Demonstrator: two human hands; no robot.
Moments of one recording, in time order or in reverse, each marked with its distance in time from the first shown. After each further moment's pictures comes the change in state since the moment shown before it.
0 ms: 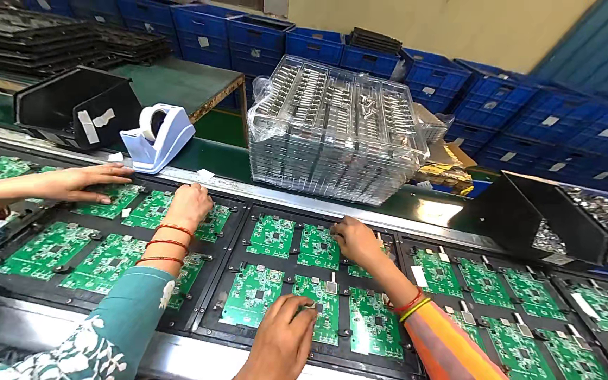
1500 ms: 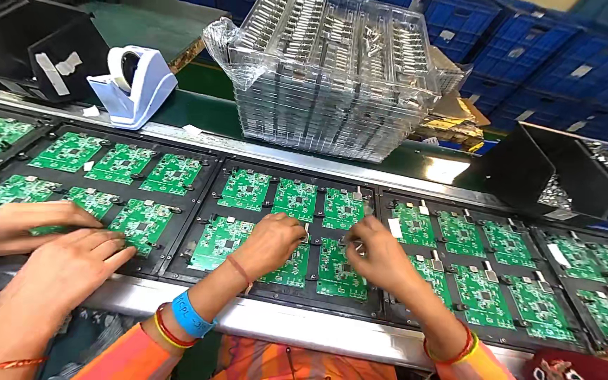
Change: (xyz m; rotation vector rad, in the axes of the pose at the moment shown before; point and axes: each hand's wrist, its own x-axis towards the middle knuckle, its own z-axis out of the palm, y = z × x) left_hand 0.074 -0.044 -0.017 0.024 -0.525 0.076; right_hand -0.123 -0.044 -0.027 0.256 0.038 0.060
